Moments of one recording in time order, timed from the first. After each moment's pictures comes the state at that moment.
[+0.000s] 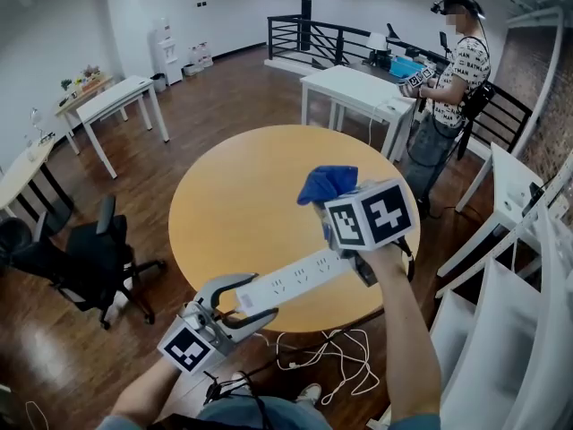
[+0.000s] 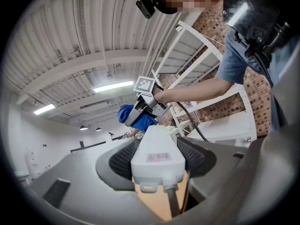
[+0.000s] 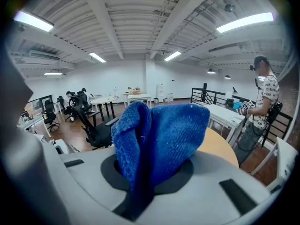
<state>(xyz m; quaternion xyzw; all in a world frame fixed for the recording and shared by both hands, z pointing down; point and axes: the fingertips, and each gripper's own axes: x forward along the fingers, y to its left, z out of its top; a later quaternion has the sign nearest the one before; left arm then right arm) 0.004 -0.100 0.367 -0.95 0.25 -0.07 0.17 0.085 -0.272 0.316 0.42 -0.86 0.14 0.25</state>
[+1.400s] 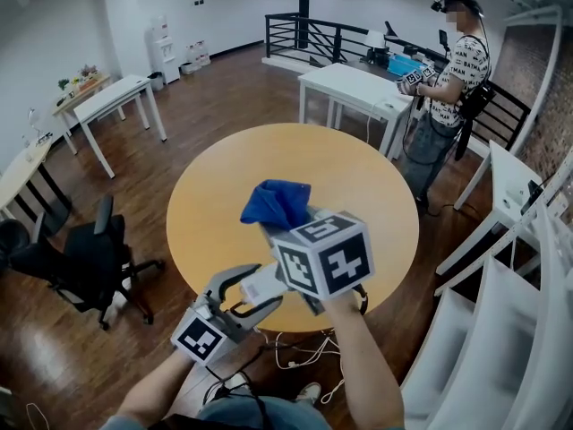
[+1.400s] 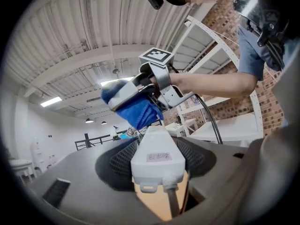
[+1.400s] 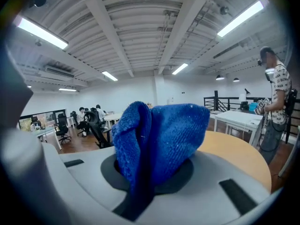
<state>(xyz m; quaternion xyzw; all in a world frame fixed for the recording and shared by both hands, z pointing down) 0.008 -0.133 0.387 -0.95 0.29 -0.07 0.13 -0.012 -0.229 0.301 0.37 -0.91 0.12 0.14</state>
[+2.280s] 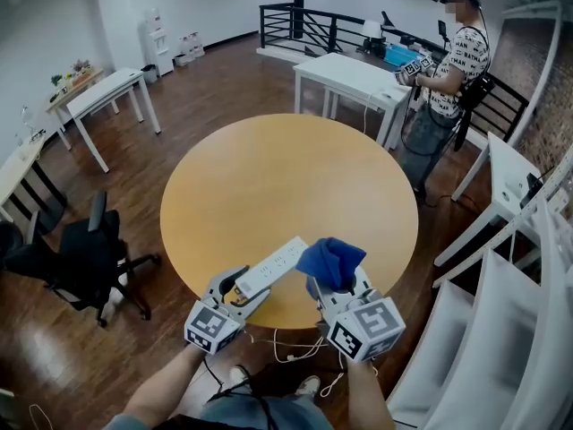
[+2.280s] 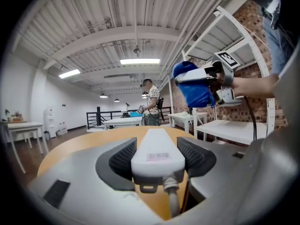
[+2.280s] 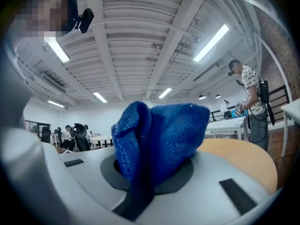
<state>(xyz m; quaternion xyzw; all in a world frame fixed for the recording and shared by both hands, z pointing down) -0.023 -0.181 0.506 -0.93 0.36 -0.12 0.00 0.084 -0.183 0.372 0.46 -0.88 0.07 -0.04</state>
